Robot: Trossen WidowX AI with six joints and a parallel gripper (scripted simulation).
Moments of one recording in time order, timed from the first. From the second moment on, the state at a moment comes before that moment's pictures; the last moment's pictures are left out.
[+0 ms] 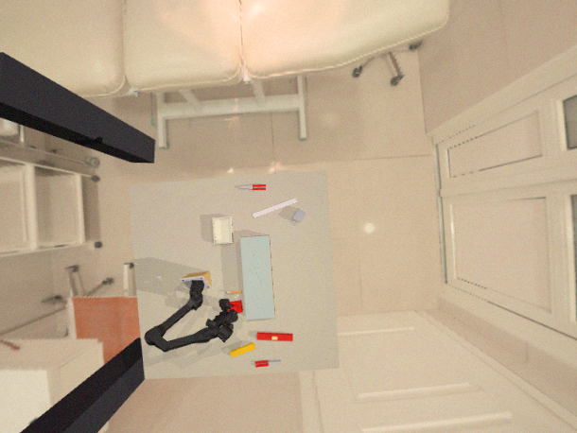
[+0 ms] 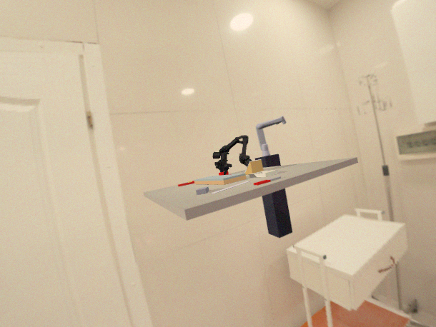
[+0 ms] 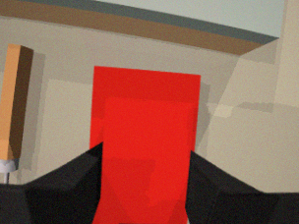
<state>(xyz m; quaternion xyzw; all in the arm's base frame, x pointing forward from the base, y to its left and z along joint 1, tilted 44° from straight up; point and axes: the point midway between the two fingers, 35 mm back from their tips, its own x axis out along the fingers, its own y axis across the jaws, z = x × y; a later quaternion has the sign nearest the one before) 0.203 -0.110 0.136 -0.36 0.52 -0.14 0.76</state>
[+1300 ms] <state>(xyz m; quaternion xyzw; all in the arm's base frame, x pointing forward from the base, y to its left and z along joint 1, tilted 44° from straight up) 0.196 -0.040 0.212 -0.36 0.52 -0.14 0.76</state>
